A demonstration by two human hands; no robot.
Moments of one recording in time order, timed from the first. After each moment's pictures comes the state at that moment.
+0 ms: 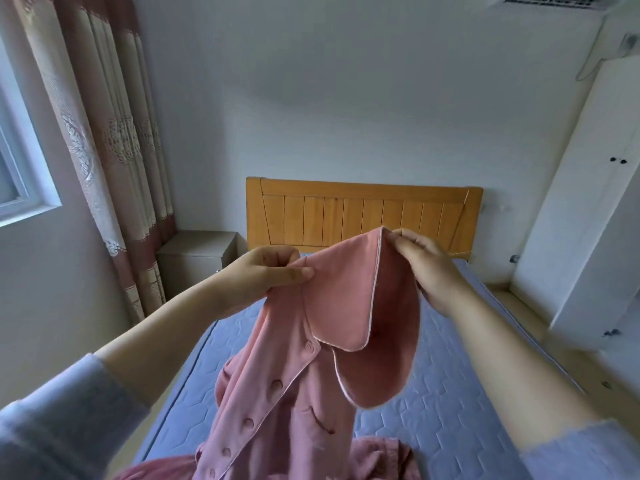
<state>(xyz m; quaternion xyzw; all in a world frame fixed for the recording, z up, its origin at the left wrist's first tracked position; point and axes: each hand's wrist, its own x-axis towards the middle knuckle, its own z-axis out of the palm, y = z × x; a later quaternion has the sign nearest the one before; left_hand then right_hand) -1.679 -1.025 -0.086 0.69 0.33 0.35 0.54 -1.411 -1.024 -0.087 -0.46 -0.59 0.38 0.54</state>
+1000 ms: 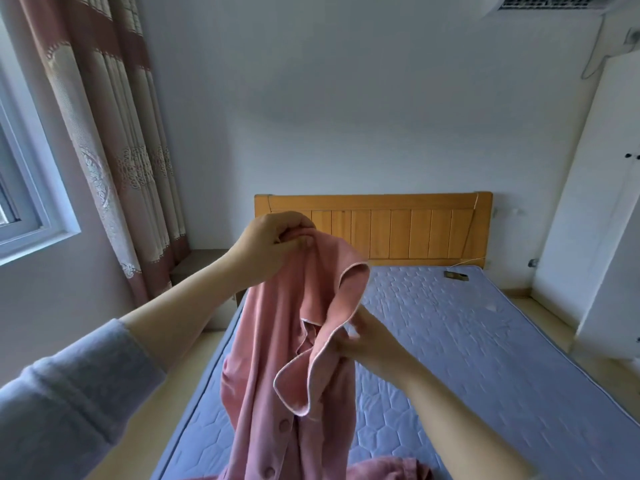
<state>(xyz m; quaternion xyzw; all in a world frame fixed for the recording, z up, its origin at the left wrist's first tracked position) -1.650 -1.010 -0.033 0.81 0.41 0.41 0.08 -1.452 -1.038 -0.169 -0.44 -0.68 0.43 0.40</state>
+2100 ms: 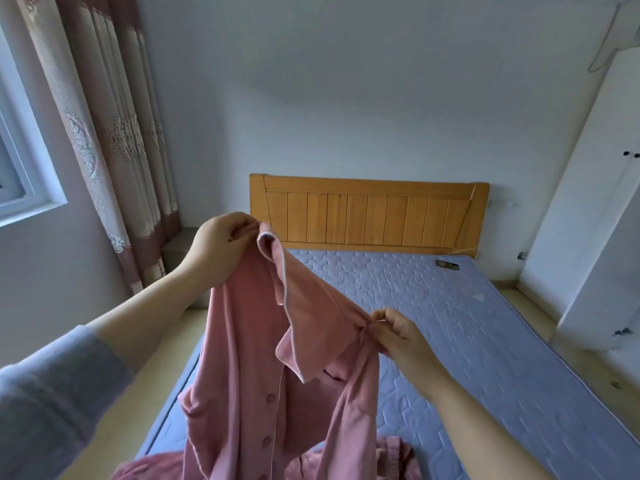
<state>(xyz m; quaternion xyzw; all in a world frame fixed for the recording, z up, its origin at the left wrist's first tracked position) -1.705 -0.982 -0.084 0.71 0.53 0.45 0.05 -1.414 -1.053 -0.195 -0.48 -0.59 0.44 0.47</state>
